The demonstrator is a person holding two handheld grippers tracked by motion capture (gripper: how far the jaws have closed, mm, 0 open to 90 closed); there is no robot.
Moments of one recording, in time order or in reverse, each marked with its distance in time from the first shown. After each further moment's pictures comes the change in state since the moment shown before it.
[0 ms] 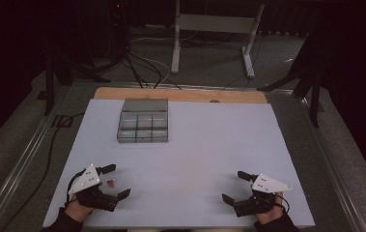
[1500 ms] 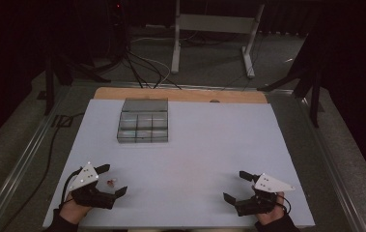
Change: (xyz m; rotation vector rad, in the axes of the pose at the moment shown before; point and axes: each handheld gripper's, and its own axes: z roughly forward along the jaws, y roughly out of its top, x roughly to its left) left arm 0.001 0.008 -0.009 0.103 0.102 -0.058; right arm -0.001 0.001 -0.004 -0.019 -0.005 0.039
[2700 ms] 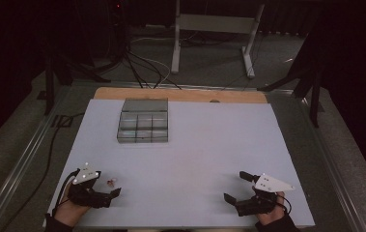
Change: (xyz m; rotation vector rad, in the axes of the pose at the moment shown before) left arm 0.011 -0.013 0.002 0.238 0.112 -0.139; right arm -0.001 -0.001 0.000 0.014 -0.001 0.005
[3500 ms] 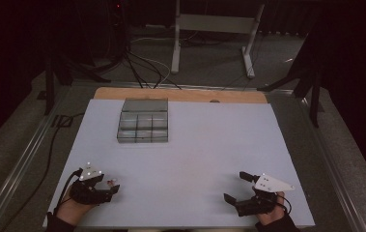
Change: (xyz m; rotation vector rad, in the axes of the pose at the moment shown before) left arm -0.001 0.001 0.007 0.092 0.084 -0.021; right arm 0.000 0.000 0.000 0.006 0.002 0.003
